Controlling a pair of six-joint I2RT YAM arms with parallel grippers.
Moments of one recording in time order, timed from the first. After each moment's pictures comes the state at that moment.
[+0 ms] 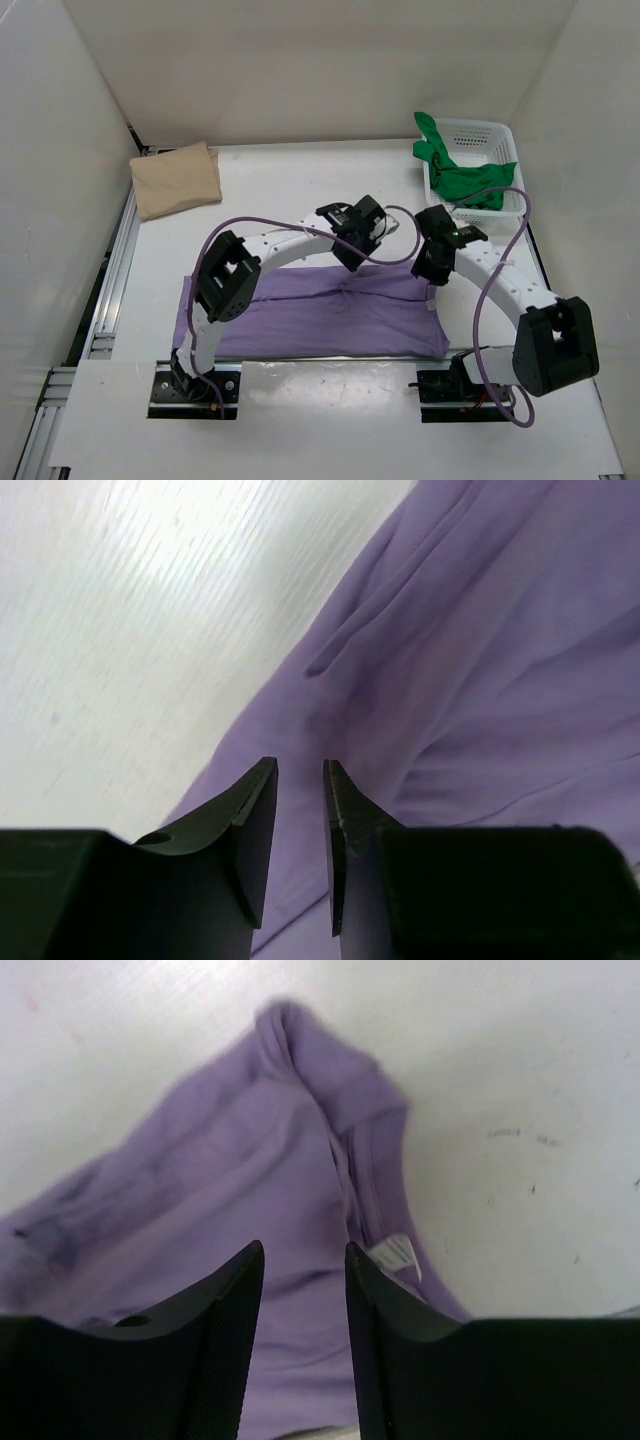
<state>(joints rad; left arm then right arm) -0.92 2.06 1.67 -0.75 -0.05 0.00 0.37 1.33 0.91 -0.81 0.25 0.75</state>
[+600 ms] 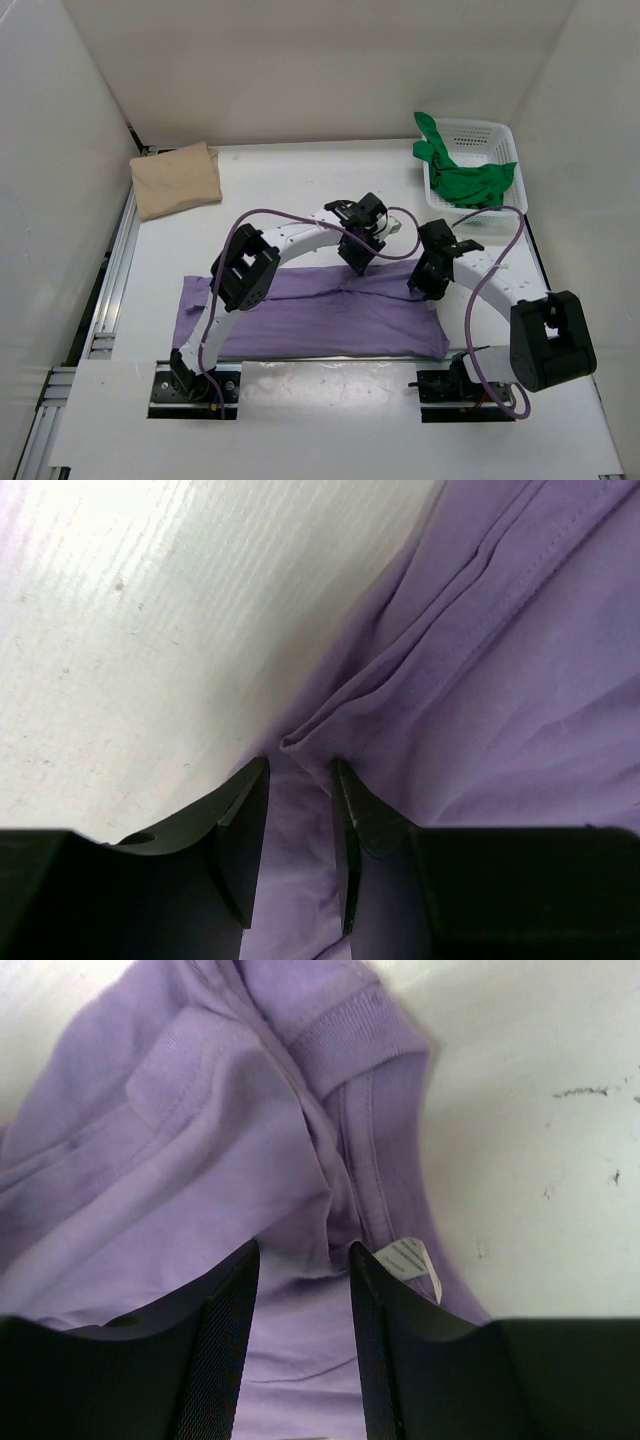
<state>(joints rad) -0.88 2.24 1.82 -0.76 0.12 0.00 0.33 1.33 0.72 -0.66 0.11 0.78</state>
